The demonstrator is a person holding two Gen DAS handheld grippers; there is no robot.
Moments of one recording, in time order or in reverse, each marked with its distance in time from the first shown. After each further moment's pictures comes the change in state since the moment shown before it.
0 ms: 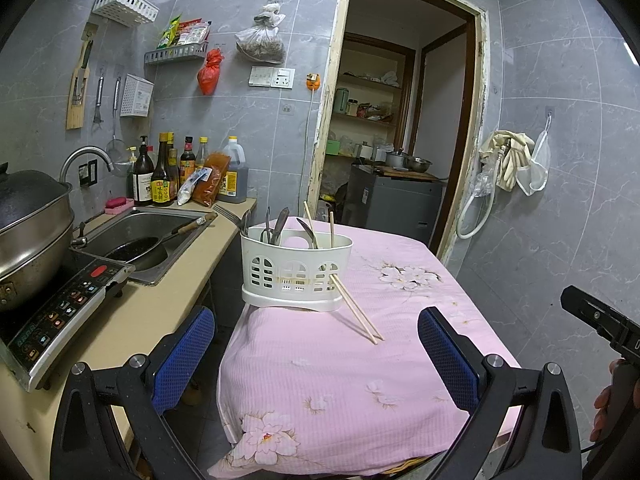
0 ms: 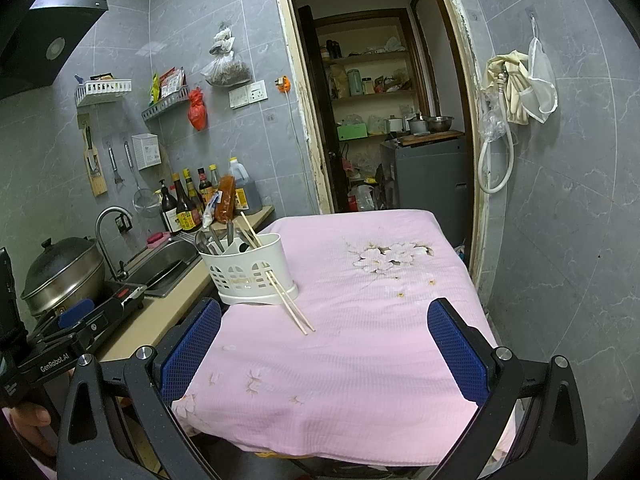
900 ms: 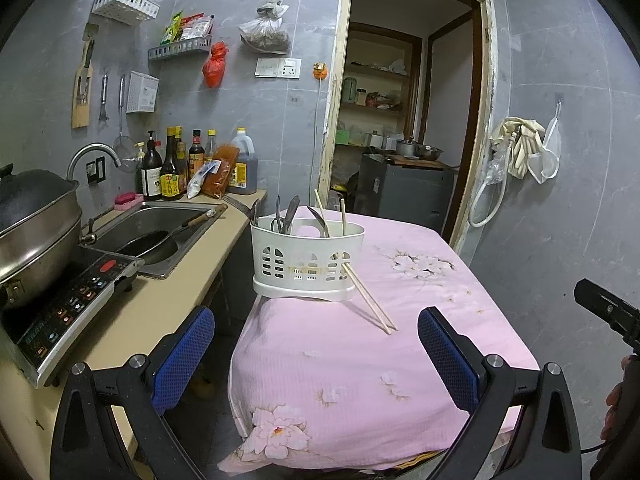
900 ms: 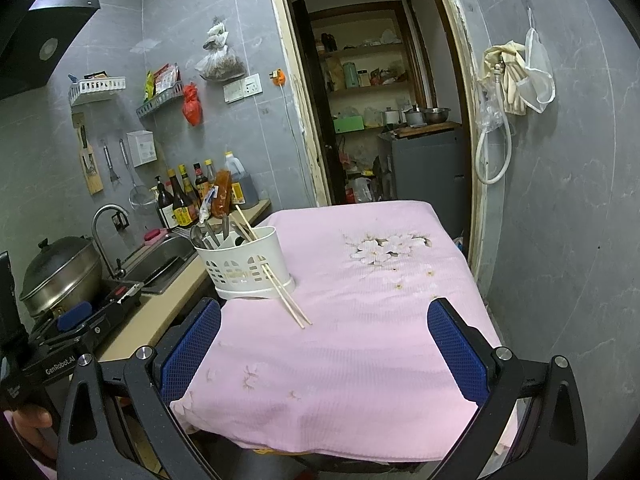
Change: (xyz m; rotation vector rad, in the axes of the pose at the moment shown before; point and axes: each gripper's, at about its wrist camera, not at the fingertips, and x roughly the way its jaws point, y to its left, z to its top) left arm 0.006 0.005 -0.003 0.021 0.040 0.059; right arm 0.007 -0.002 -0.015 0.014 0.029 -0.004
